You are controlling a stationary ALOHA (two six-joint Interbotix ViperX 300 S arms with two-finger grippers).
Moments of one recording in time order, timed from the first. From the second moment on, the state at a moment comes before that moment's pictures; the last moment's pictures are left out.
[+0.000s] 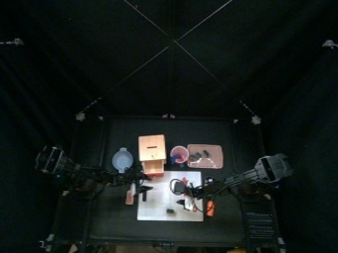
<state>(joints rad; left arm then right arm) -0.16 -0.19 1.09 -0.41 -0.50 0.00 0.31 0.10 0.56 -0.28 0.24 0.71</state>
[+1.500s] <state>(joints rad) -0.17 -0.19 1.09 -0.43 -0.48 0.00 0.19 -0.17 0.67 -0.42 0.73 0.72</state>
